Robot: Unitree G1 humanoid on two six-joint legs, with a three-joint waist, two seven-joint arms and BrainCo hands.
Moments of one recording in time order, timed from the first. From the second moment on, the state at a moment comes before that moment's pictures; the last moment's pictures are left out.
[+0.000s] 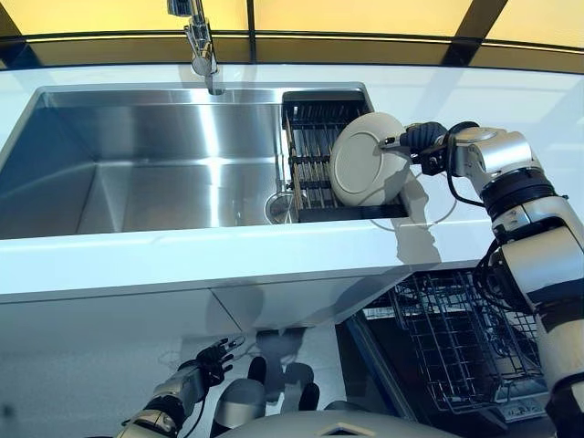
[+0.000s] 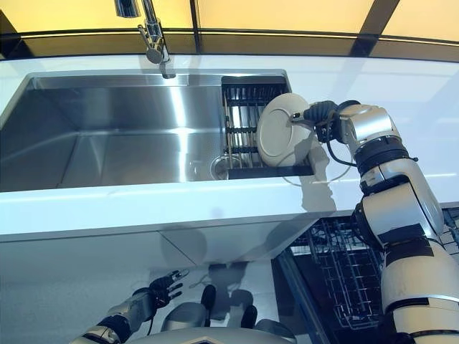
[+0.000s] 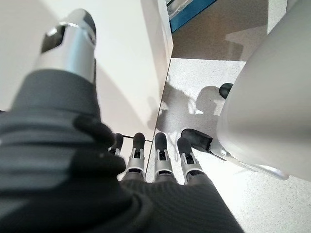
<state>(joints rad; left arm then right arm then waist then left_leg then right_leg) -0.09 0.28 -0.30 1.04 -0.69 0.15 -0.12 -1.20 -0.60 0.48 0.99 0.42 0.55 0.36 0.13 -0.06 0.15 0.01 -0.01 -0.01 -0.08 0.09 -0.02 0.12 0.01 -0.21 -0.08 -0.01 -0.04</state>
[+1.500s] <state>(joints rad) 0.05 0.30 -0.24 1.07 -0.69 0.07 -0.18 -0.86 -1.38 0.46 0.54 -0.30 0.13 -0.08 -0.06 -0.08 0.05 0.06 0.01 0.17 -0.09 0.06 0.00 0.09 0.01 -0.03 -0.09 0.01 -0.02</state>
